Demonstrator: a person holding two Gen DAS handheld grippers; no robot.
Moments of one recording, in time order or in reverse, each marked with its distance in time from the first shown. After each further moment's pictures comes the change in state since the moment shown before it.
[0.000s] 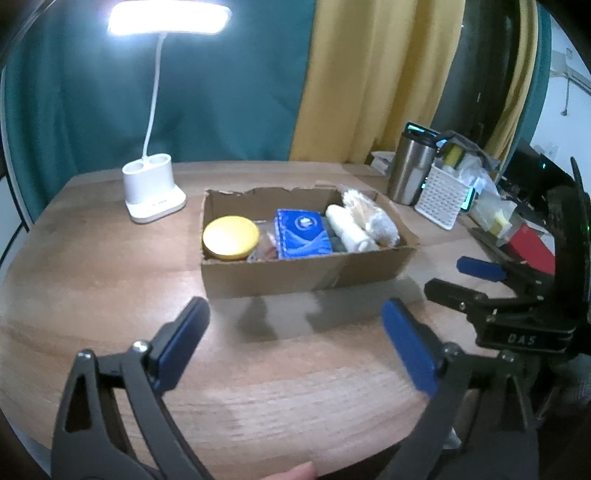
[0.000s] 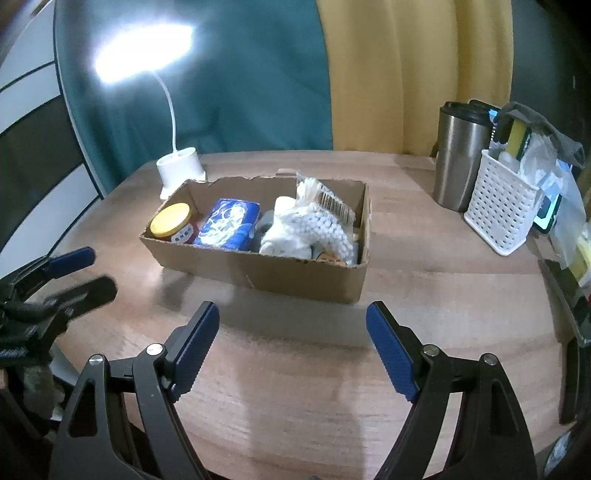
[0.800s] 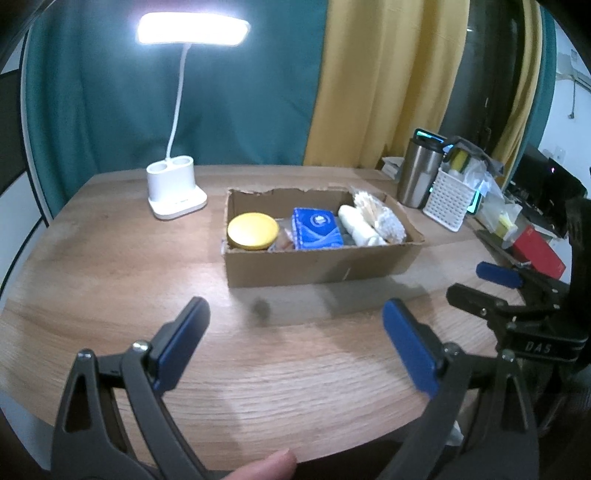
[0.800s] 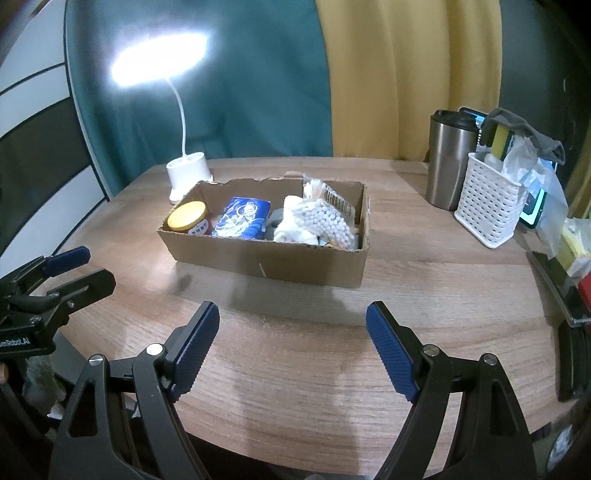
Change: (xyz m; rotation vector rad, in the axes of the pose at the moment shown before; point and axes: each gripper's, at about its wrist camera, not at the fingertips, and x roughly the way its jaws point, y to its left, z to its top) left arm -0.024 0.005 -0.010 -0.016 -0.024 0.054; right arm -0.027 0.014 -0.017 -0.004 -0.037 -0.013
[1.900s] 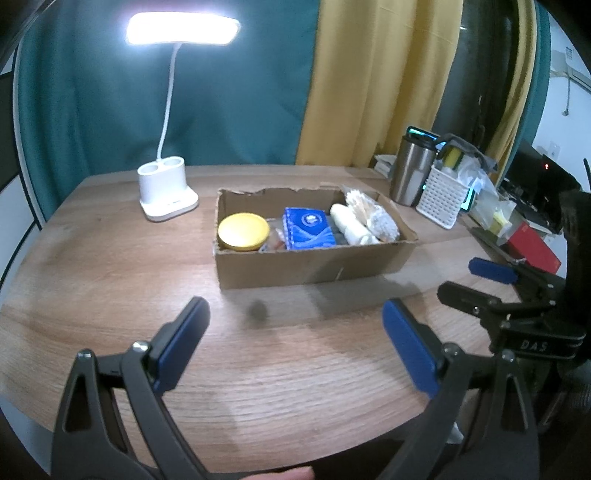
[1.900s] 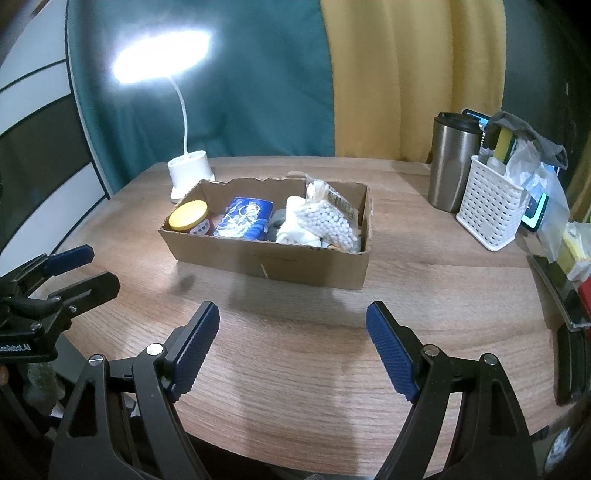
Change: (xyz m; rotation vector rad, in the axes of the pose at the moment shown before) left arm 0.001 -0.003 0.001 0.017 0.004 -0.029; right arm 0.001 0.004 0.002 -0.008 0.004 -0.001
